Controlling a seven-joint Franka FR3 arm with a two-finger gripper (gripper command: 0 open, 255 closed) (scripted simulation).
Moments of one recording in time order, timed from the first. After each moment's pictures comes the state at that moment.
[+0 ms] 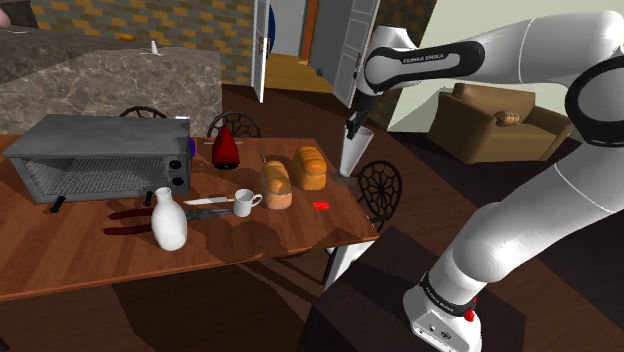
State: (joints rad) arm -0.06 -0.27 -0.15 -2.21 -0.10 2.06 -0.32
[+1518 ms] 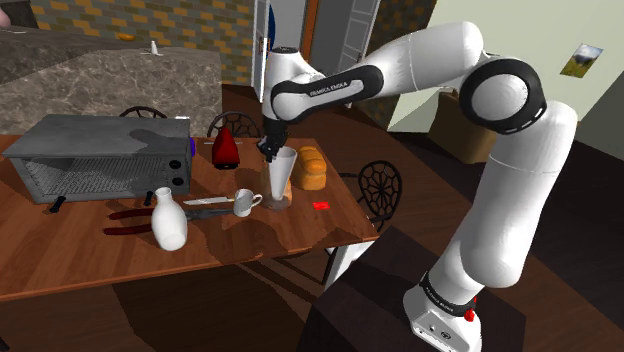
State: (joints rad) arm 0.14 0.23 0.08 -1.86 -0.14 2.17 0.14
